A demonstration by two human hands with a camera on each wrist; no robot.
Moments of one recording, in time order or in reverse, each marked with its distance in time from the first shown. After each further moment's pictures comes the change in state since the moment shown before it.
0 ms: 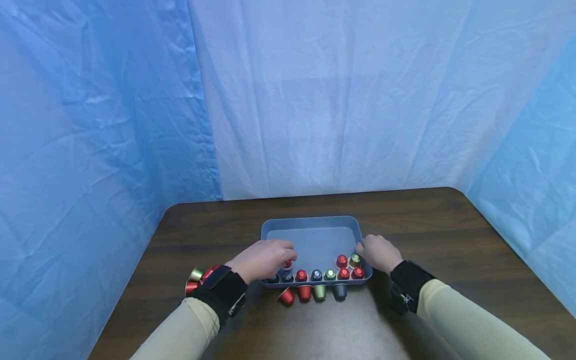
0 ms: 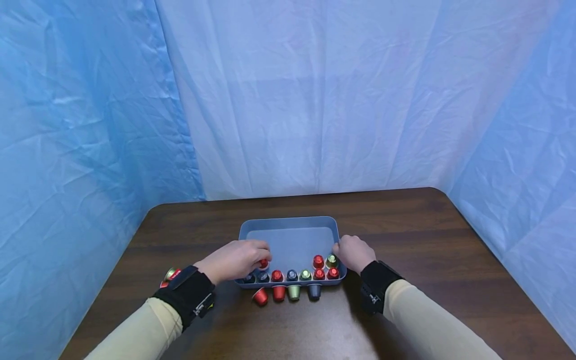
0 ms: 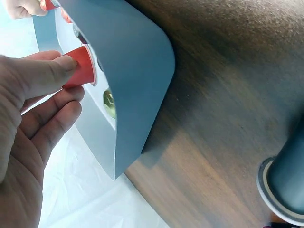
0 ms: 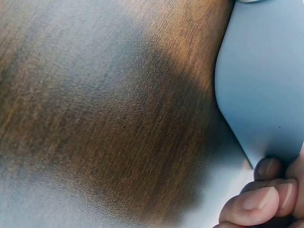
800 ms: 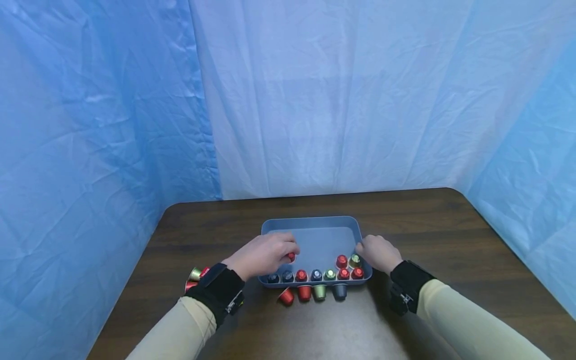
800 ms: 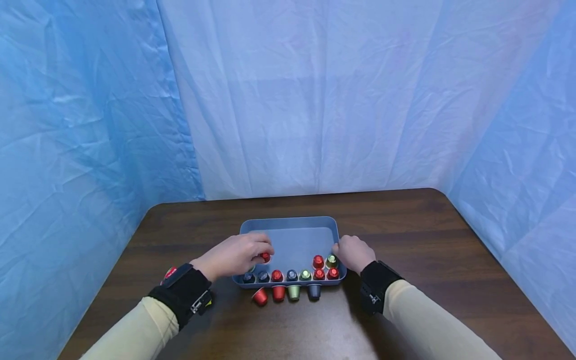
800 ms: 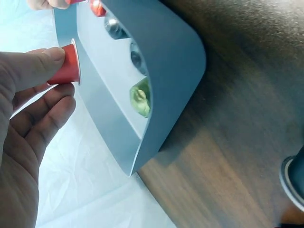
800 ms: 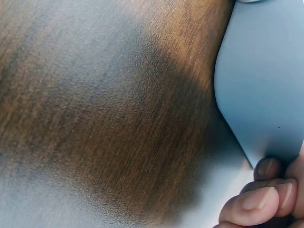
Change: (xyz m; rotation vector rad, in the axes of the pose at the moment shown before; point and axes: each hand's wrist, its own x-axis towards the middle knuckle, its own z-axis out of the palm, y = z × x) left_hand -0.002 0.001 -0.014 -0.106 0.143 0.059; right_hand -0.005 0.000 -0.003 -0.013 0.006 -0.009
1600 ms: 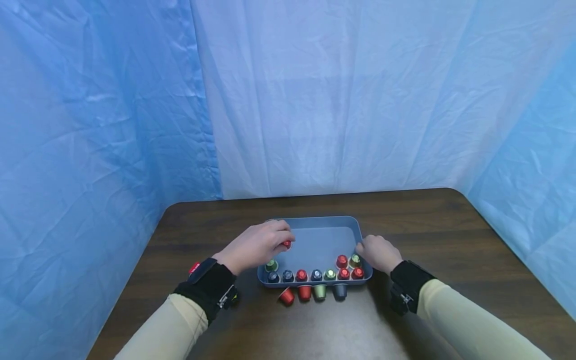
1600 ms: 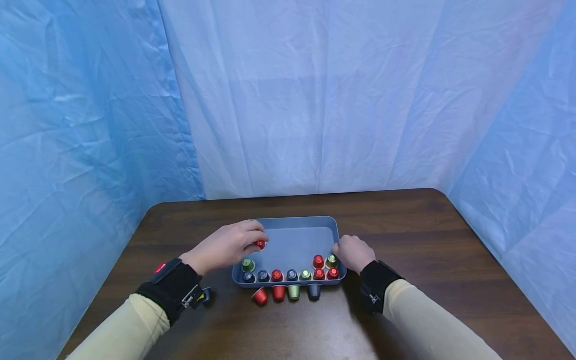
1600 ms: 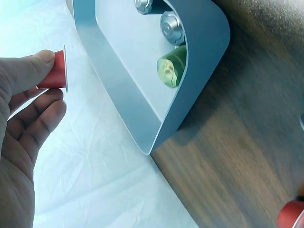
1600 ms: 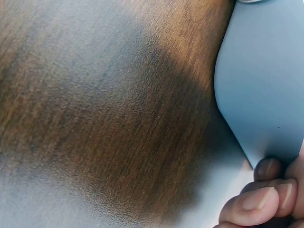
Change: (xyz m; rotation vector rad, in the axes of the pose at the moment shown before) left_hand -0.008 -0.010 -0.018 0.084 0.183 0.093; right_hand -0.001 0.000 -0.001 0.005 -0.006 0.003
